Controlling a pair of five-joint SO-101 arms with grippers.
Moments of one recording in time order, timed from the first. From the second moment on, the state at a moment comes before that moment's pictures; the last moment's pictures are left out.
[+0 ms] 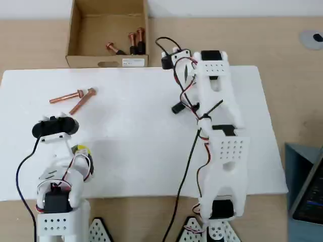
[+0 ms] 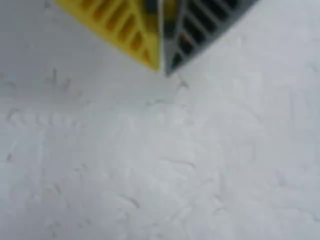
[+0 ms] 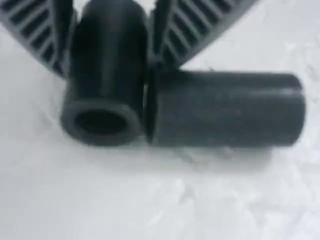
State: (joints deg) left arm -6.6 -104.3 94.3 62.0 -0.9; right arm -7.1 42.1 -32.1 91.3 21.0
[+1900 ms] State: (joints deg) left arm -7.8 -11.8 25.1 61.5 -26.6; right arm 11.1 -57.5 38.9 91.3 22.5
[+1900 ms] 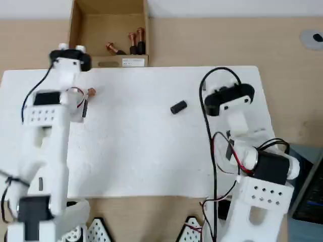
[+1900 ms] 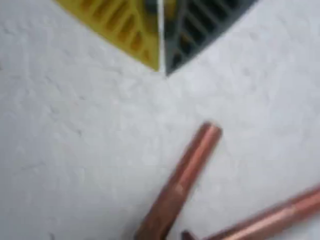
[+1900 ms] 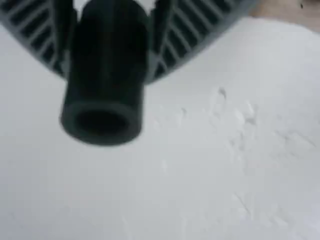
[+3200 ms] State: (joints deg) left arm -7.8 52.4 -49.8 91.0 -40.0; right arm 13.2 -57.5 40.5 88.3 22.9
